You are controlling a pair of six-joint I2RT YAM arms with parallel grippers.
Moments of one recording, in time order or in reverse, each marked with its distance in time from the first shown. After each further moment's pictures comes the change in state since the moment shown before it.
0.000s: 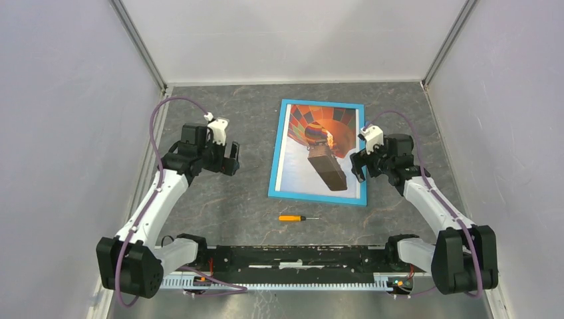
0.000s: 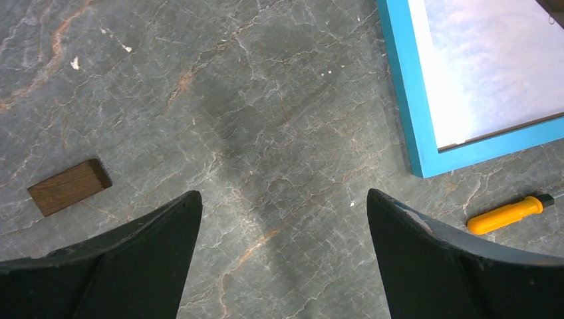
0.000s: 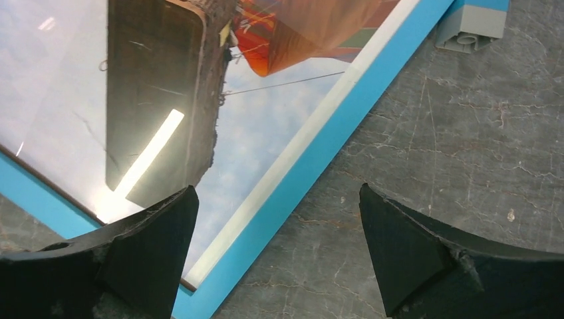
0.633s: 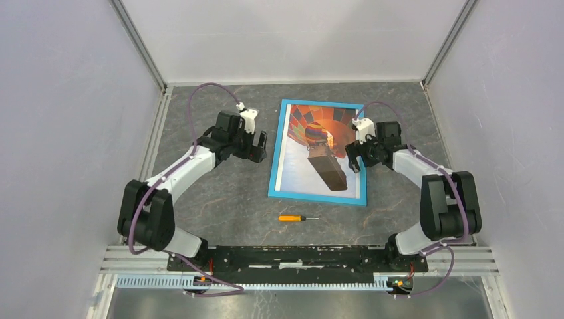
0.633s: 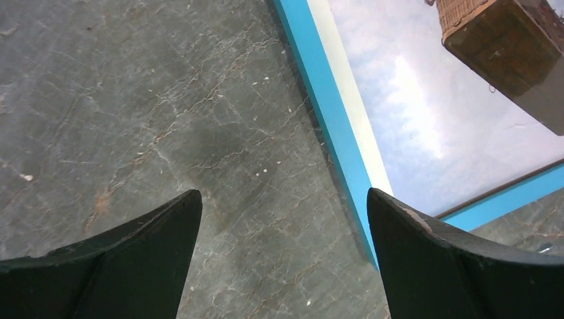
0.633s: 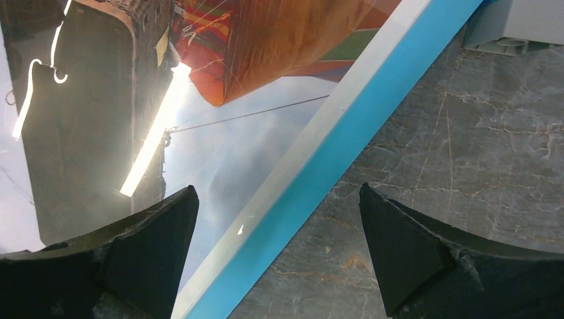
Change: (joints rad) left arm -0.179 0.346 0.105 0.271 -0.002 -0.098; right arm -0.007 0.379 0.195 -0.003 0.048 -0.003
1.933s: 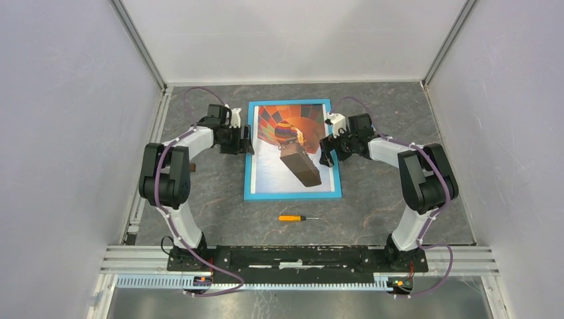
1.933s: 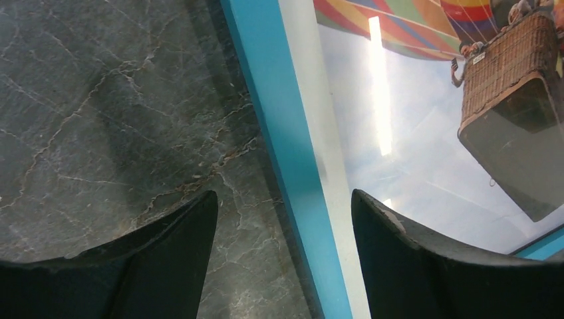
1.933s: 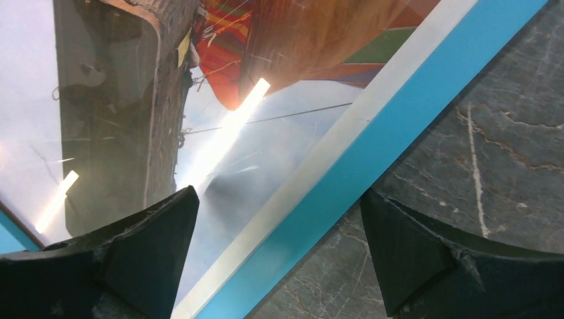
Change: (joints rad) left arm 0.205 0.398 0.166 -0.025 0.153 -0.063; right arm 0.180 0.283 0.180 0.119 -0.172 0.136
